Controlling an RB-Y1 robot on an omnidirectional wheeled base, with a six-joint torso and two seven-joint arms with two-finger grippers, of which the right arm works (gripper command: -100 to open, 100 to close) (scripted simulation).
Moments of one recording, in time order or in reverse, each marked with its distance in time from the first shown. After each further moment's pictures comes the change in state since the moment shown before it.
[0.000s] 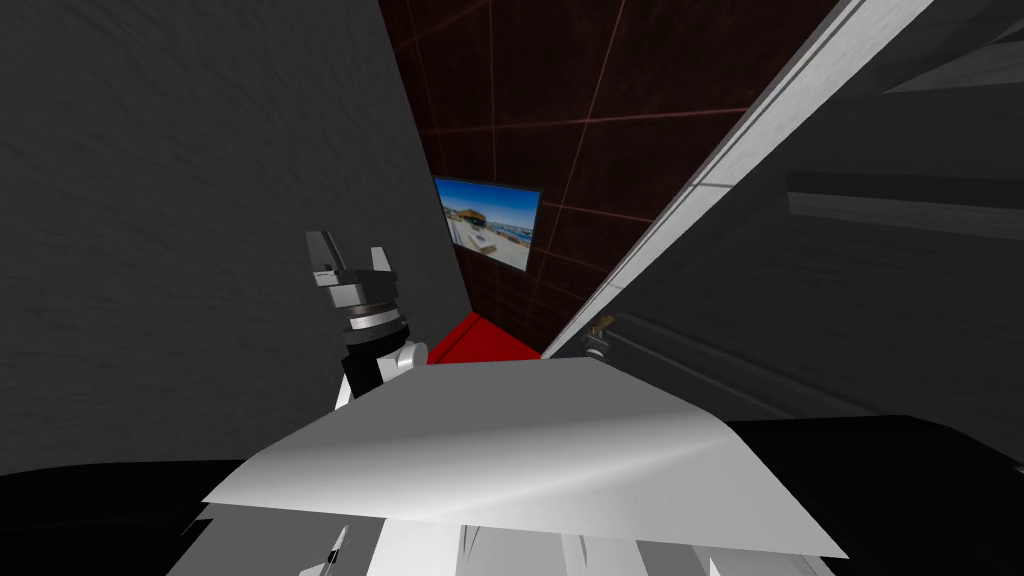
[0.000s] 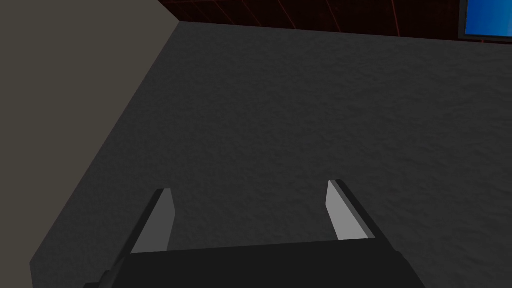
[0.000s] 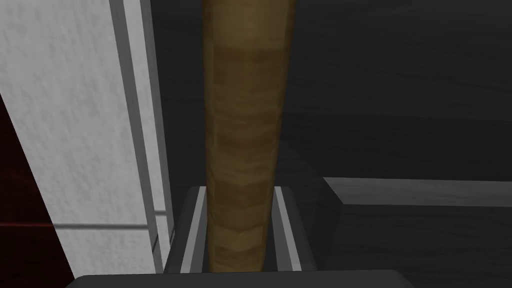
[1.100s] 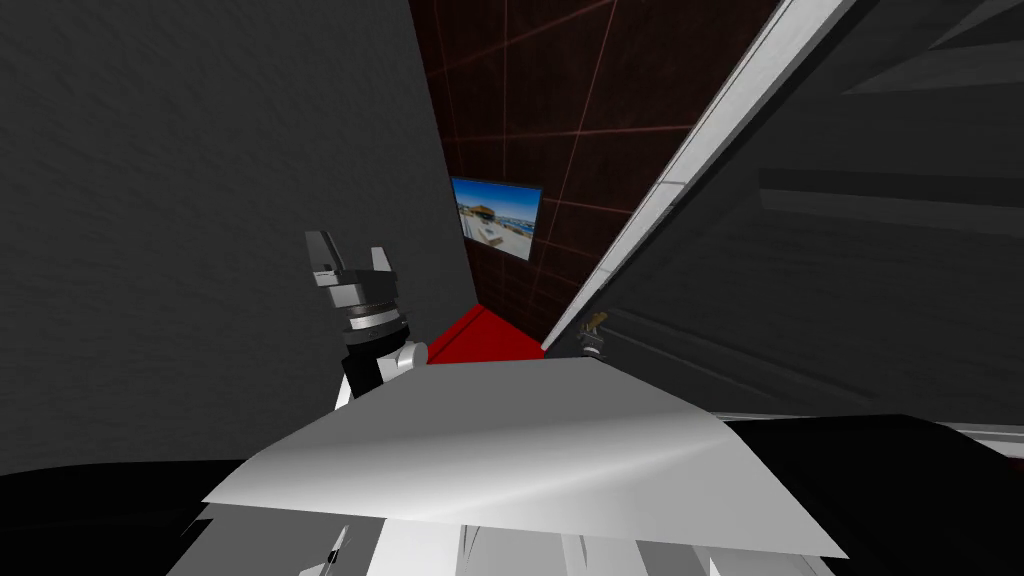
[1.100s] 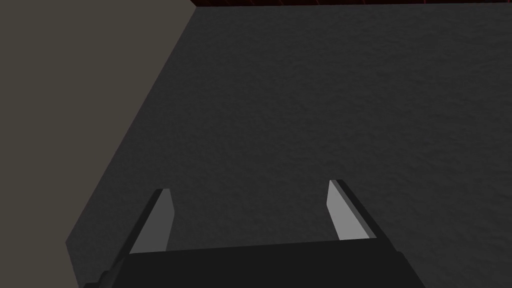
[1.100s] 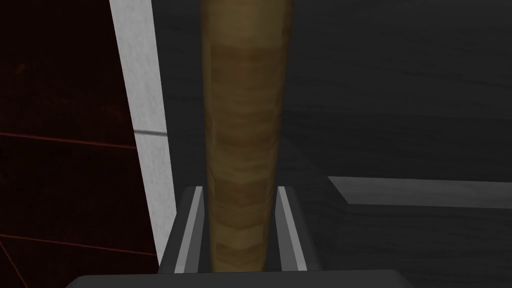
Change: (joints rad) arm 0.009 -0.028 0.073 -0.037 0.038 0.022 -0.051
